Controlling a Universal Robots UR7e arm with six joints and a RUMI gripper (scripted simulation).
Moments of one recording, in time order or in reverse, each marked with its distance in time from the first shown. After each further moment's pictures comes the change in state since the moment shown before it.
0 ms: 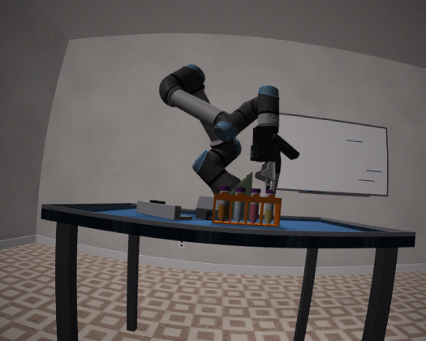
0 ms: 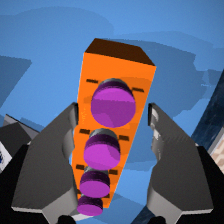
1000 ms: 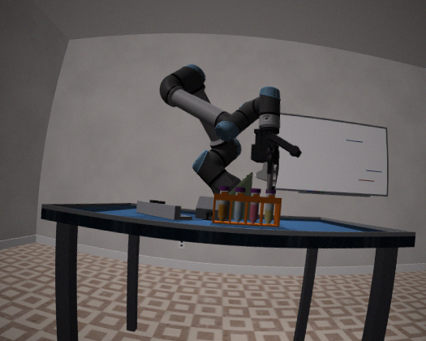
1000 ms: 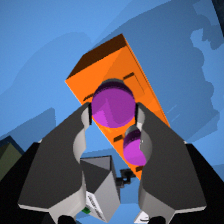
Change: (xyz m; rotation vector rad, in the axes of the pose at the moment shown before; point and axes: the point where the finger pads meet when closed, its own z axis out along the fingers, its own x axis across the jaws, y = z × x) arm 0.000 0.000 0.000 -0.015 -0.005 0.717
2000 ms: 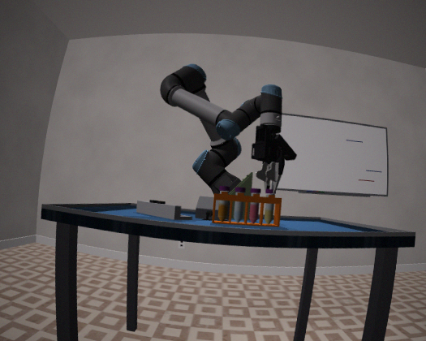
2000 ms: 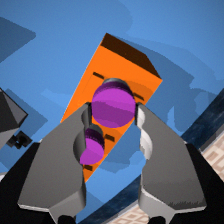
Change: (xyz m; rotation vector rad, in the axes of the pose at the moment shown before) arm 0.000 0.000 -0.001 -0.008 -0.004 -1.027
